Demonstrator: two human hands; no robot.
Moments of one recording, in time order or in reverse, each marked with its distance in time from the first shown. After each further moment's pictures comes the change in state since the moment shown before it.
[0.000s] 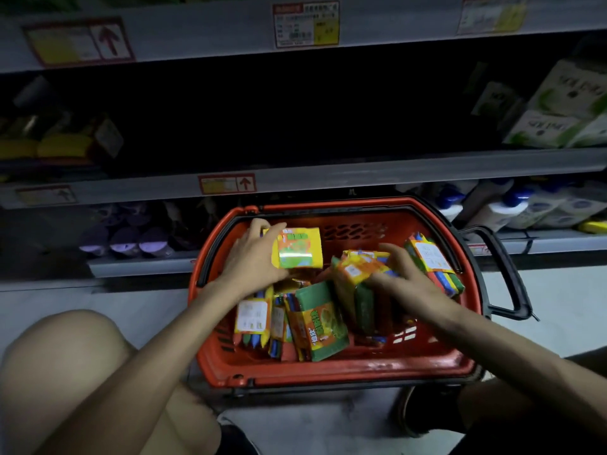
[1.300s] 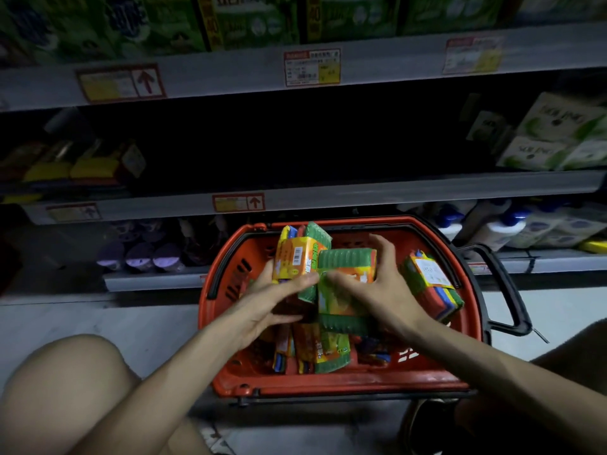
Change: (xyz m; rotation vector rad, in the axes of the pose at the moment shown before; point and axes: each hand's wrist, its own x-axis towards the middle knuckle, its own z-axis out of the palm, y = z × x) left_hand -0.065 0.052 -0.028 -1.306 -0.224 -0.479; right_hand -0.014 -0.033 0.034 -0.003 0.108 -0.191
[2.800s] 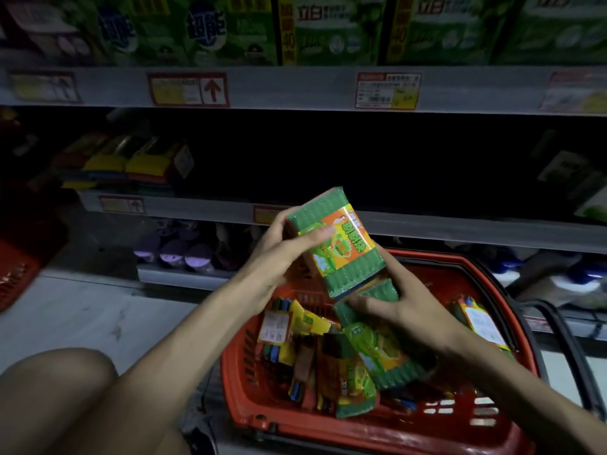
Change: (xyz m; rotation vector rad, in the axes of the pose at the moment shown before) left_hand 0.009 0.080 -0.025 0.020 0.179 0.307; right_hand 0.041 -0.043 0.000 -0.096 -0.375 -0.294
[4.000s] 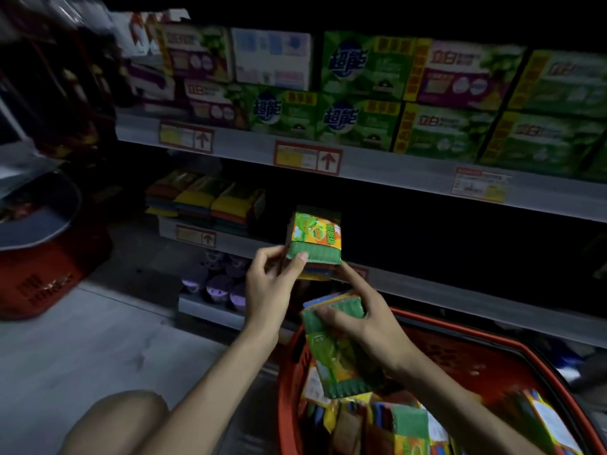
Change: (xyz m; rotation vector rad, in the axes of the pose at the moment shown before) left_hand -0.010 -0.002 -0.100 -0.167 0.528 0.364; right_hand 0.078 -0.075 0.116 0.033 0.048 -0.194
